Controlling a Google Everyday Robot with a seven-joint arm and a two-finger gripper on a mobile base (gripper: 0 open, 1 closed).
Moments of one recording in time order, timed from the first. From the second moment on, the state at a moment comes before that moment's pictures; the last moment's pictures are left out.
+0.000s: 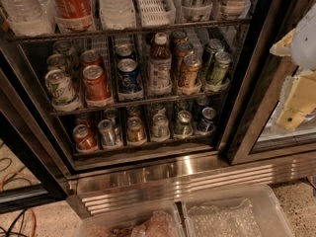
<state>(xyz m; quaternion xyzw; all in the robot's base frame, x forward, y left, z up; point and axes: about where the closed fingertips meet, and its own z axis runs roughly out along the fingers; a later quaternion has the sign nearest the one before) 0.438 -0.217 0.976 -0.60 0.78 -0.03 0.16</state>
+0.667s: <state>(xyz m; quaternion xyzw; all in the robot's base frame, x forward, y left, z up) 0.444 -0.184 0.925 -0.60 0.78 0.02 0.17</state>
